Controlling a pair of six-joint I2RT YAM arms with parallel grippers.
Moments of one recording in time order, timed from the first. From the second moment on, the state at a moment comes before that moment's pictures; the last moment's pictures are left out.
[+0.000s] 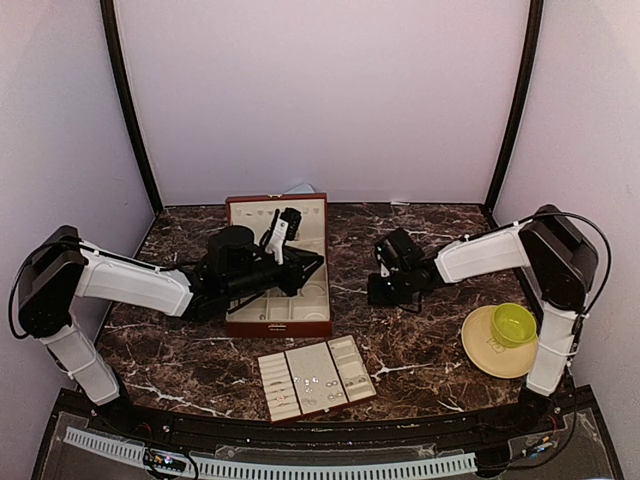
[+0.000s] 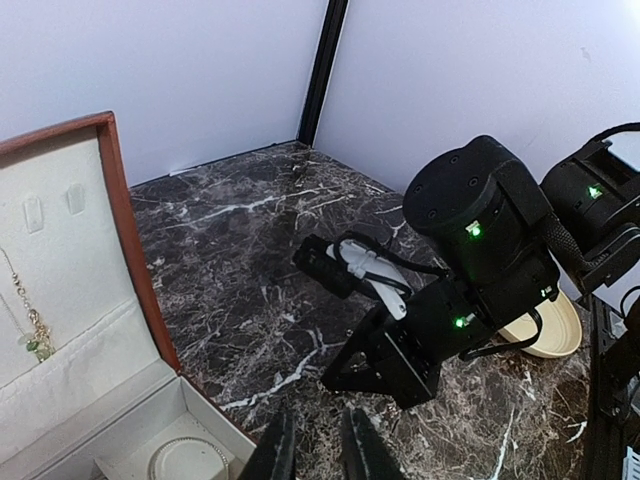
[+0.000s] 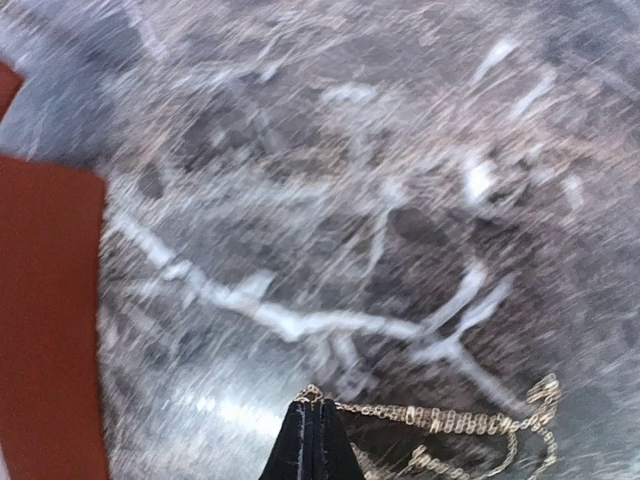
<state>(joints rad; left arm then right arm) -0.86 1.64 0.84 0.61 0.08 -0.21 0.72 1.89 1.08 -0.19 0.03 0.60</state>
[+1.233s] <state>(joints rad) -0.86 1.75 0.90 0.61 0.22 -0.21 0.64 1.59 0.84 0.29 -0.50 0.70</state>
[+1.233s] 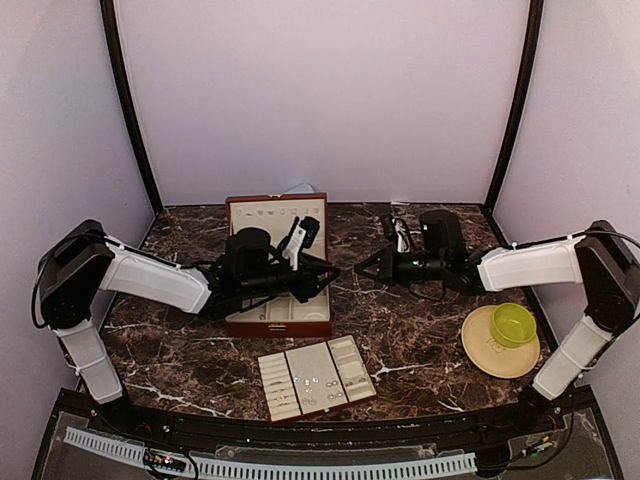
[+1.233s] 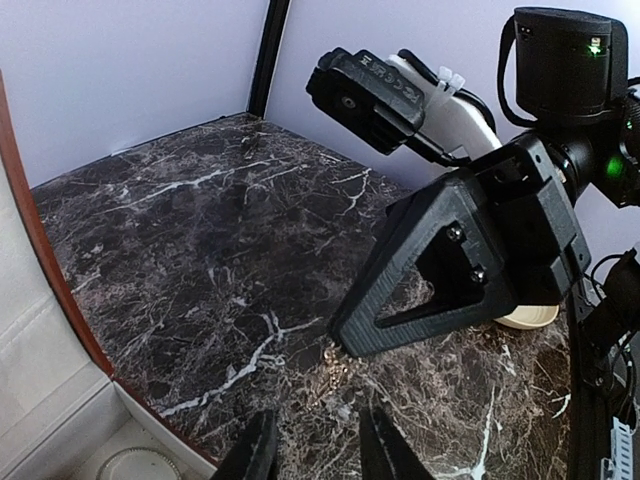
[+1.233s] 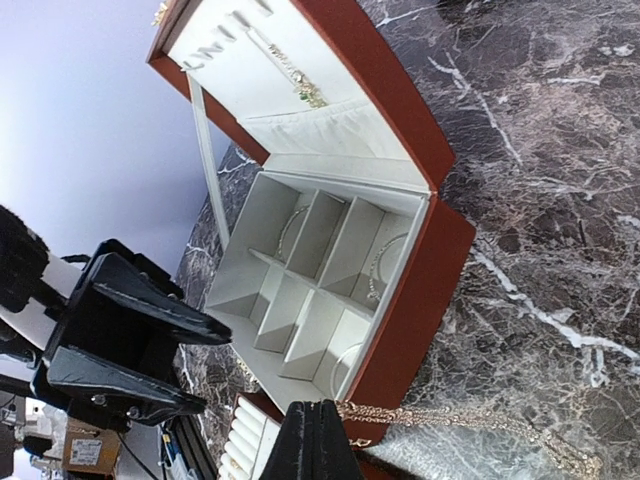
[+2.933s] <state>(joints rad) -0.89 1.94 1.01 0.65 0.28 -0.18 0.64 1.56 0.83 0.36 -0.61 0.72</state>
